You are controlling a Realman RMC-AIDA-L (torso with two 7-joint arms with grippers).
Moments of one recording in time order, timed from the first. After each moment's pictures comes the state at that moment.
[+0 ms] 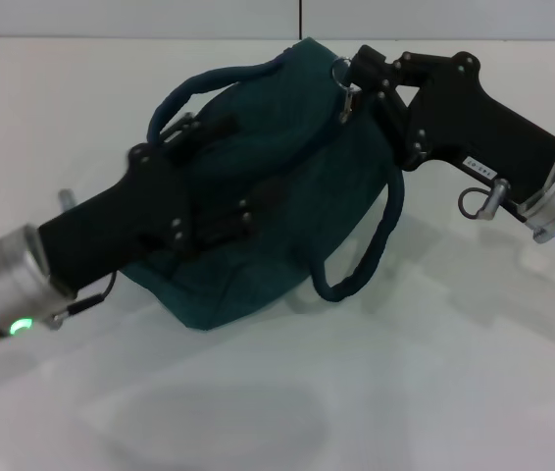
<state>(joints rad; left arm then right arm) -0.41 -2.08 1.08 0.31 1.19 1.72 -0.83 0.55 2.03 -1.94 -0.40 -0.23 -1.40 0.55</state>
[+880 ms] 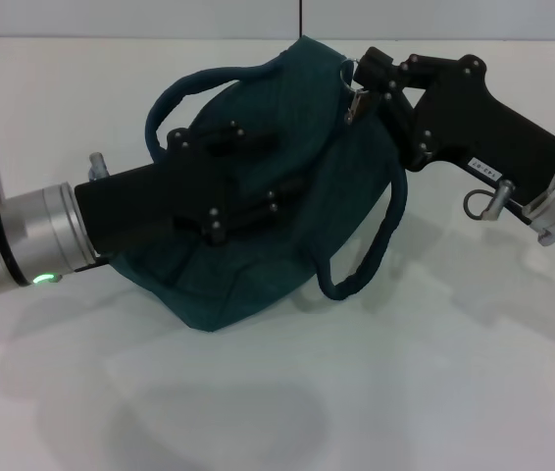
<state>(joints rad) -0.42 -2.09 1.09 0.57 1.40 1.51 -0.91 0.55 2.03 -1.93 -0.39 -0.23 -1.39 0.55</state>
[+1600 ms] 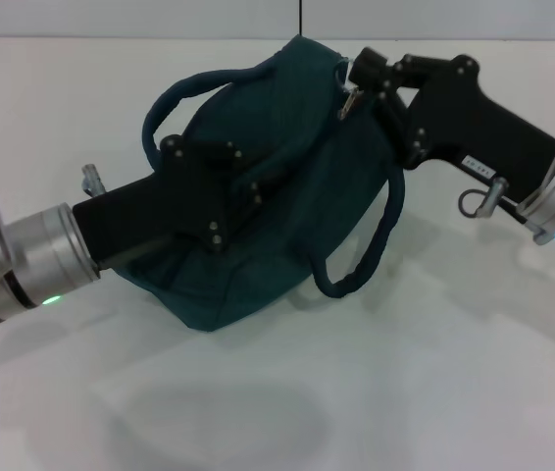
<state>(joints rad) -0.42 -2.09 1.08 0.44 1.31 1.54 -0.58 0.56 2.03 -1.94 -0.39 -0.22 -1.37 0.57</state>
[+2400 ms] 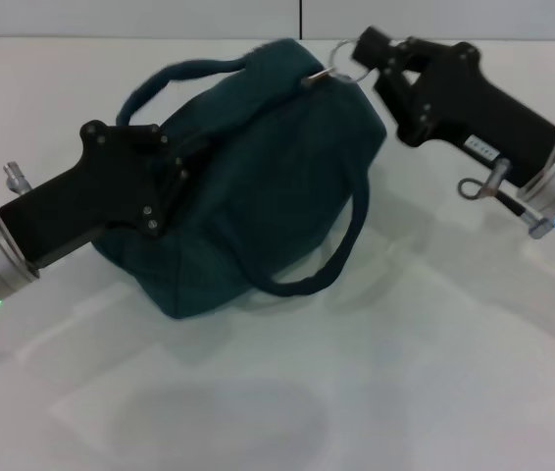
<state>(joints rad) -0.35 -2.07 0.97 0.45 1.29 1.59 -0.51 0.58 2.03 -2.00 -0.36 -0.09 -1.37 0.65</state>
